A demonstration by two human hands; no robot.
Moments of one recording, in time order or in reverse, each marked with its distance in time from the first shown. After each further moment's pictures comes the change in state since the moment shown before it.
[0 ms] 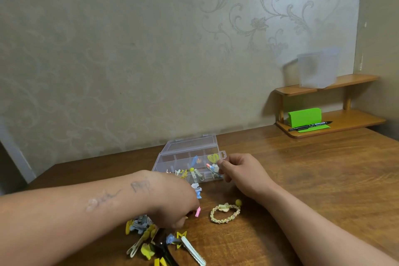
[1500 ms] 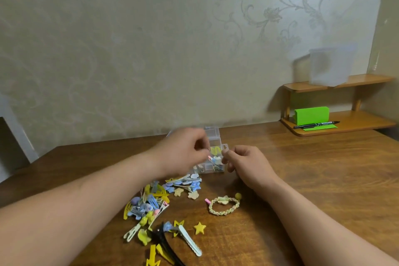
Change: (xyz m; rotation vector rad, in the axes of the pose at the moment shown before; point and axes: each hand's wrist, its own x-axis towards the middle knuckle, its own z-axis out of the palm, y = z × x) left_hand 0.032 -0.026 -0.003 -0.778 0.924 -0.096; right_hand 0.000 -0.003 -0.004 0.110 0.020 0.011
